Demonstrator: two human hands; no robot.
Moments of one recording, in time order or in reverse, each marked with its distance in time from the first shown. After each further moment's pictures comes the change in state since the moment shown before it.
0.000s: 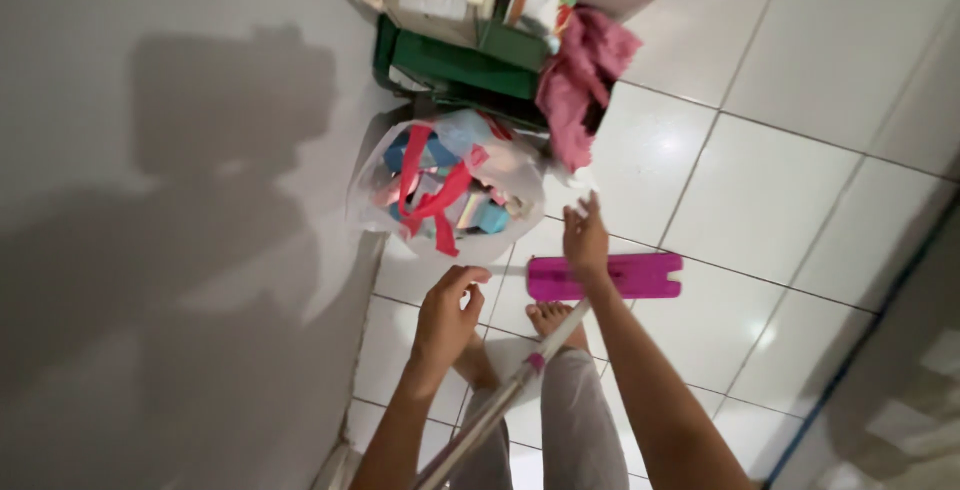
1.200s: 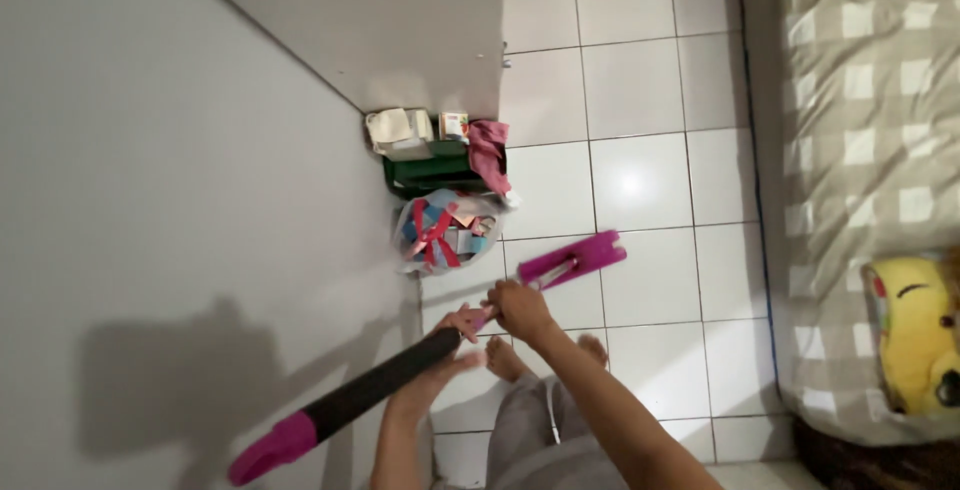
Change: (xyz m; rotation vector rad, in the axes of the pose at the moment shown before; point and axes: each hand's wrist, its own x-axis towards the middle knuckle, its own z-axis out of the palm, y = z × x) left_hand -0.151 0.228 -0.215 -0.561 -0.770 0.172; right_hand -0.177 -0.310 -0.211 -0.242 -0.398 -0.285
